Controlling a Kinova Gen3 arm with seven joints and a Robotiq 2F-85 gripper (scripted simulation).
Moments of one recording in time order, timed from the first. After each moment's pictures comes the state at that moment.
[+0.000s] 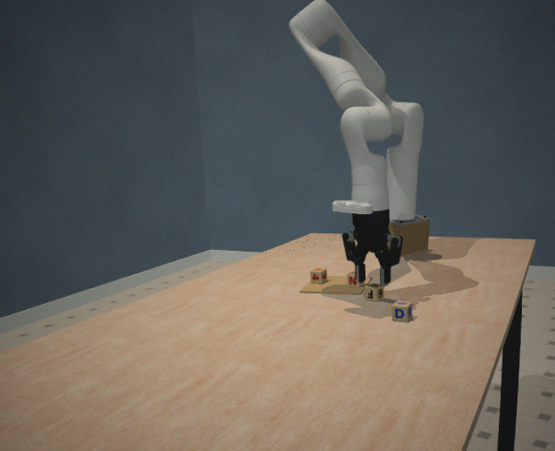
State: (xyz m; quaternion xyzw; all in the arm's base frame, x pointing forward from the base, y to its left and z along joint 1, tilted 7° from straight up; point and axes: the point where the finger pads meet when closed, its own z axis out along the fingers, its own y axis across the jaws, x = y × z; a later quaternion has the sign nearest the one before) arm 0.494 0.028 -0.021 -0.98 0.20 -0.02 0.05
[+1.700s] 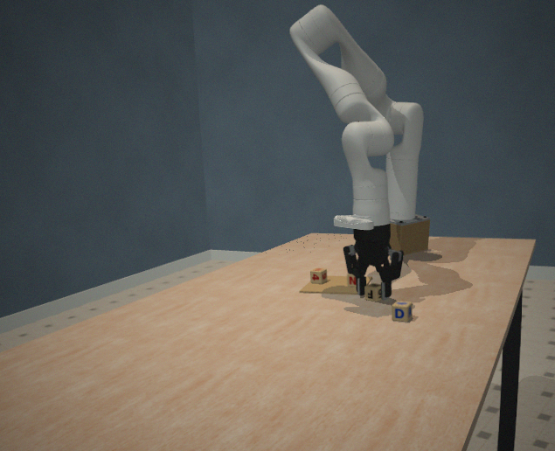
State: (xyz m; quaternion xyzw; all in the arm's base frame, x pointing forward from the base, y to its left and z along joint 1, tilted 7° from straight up) arm 0.493 0.032 -0.050 -0.98 0.20 -0.02 0.05
